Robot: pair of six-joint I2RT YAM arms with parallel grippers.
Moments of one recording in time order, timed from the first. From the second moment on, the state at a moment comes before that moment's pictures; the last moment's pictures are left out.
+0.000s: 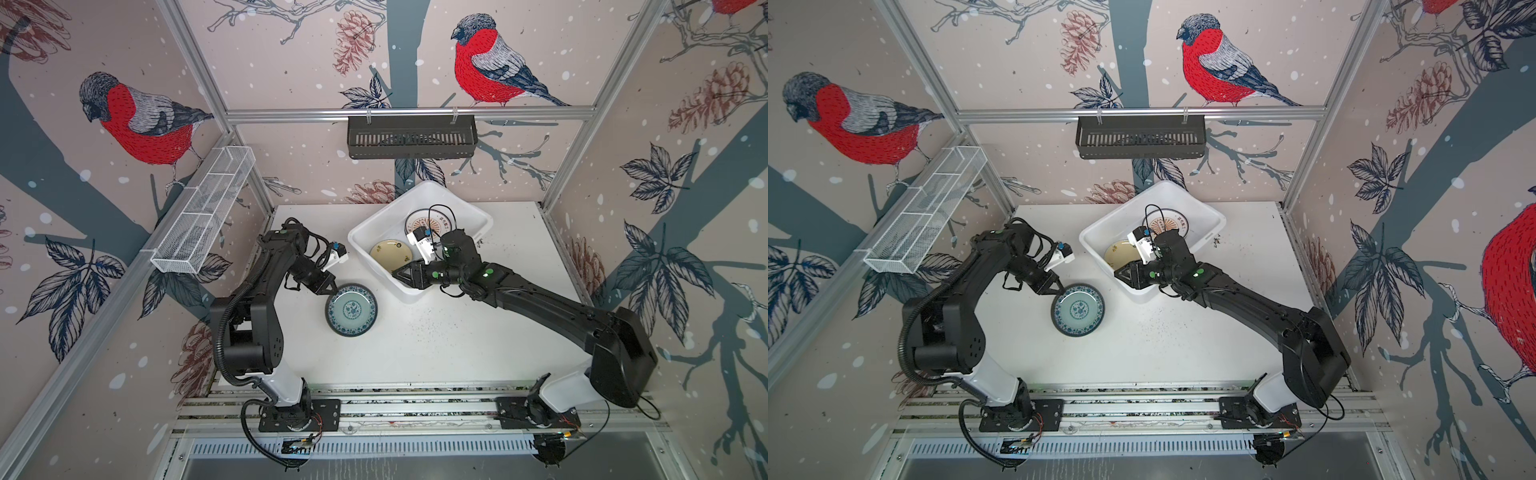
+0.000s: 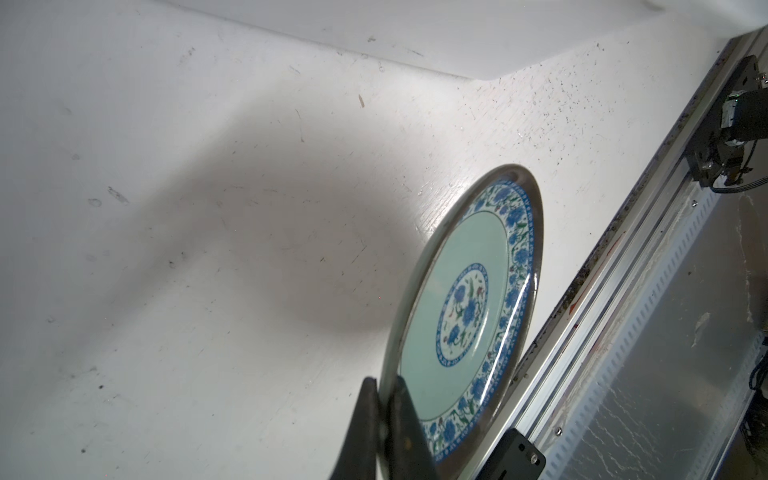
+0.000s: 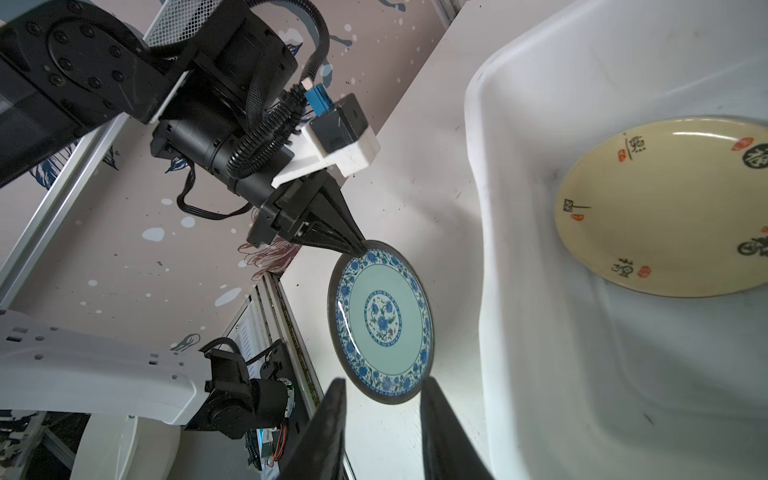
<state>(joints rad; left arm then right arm) 0.03 1.65 1.34 -1.27 0.52 0.77 0.77 1.50 1.12 -0.09 -0.52 0.49</state>
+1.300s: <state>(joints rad) 0.03 1.54 1.49 -1.44 0.59 0.78 0.87 1.74 1.27 -0.13 -0.55 0.47</state>
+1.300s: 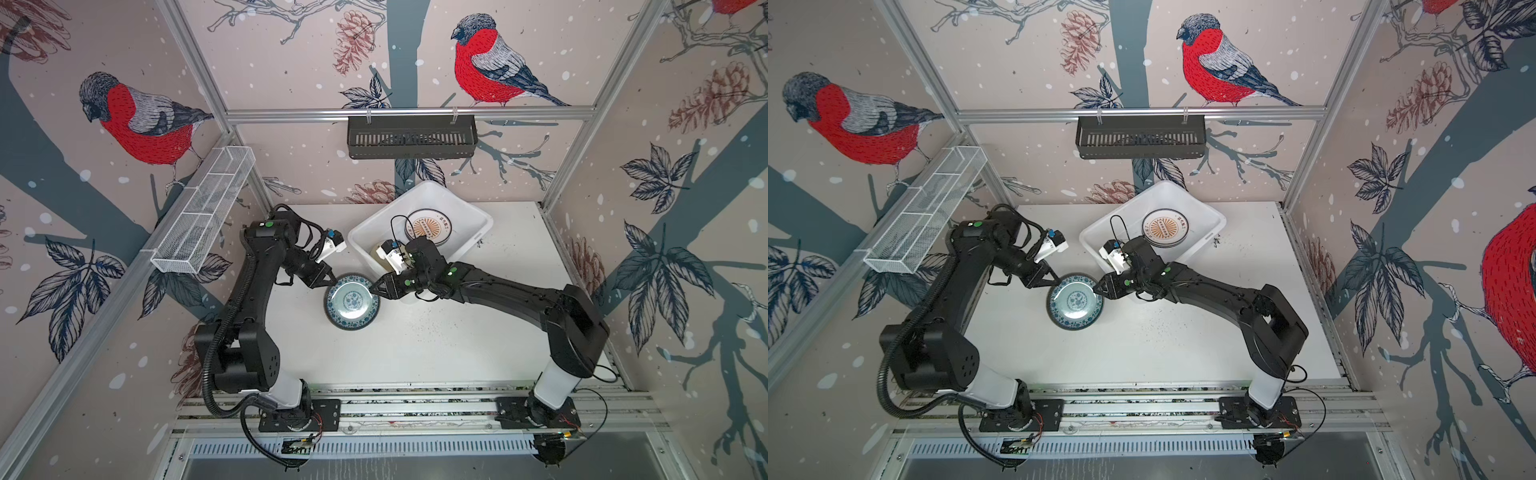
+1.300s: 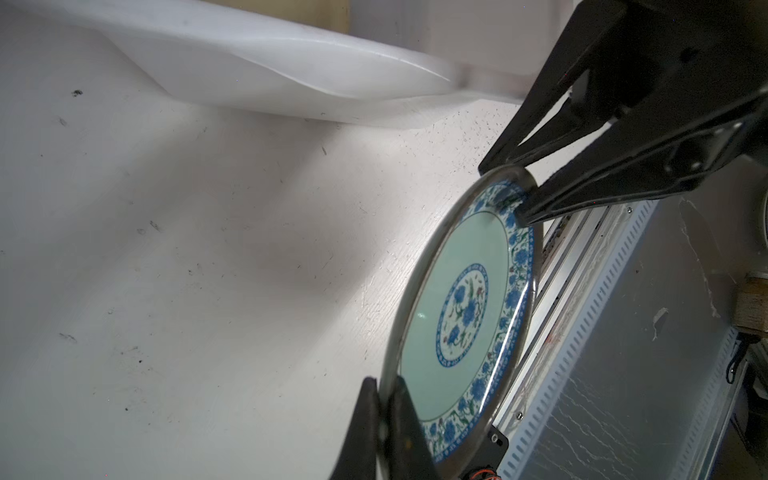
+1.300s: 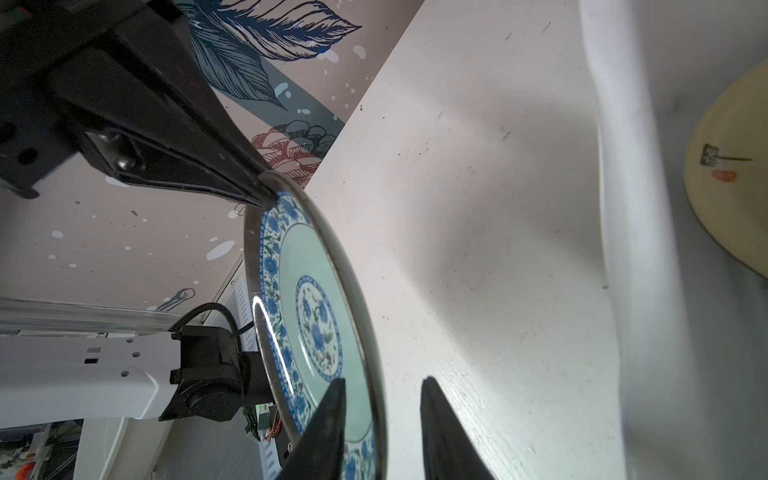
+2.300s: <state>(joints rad) 0.03 1.48 1.55 -1.38 0.61 0.75 0.79 1.70 1.25 -0.10 -0.59 0.50</state>
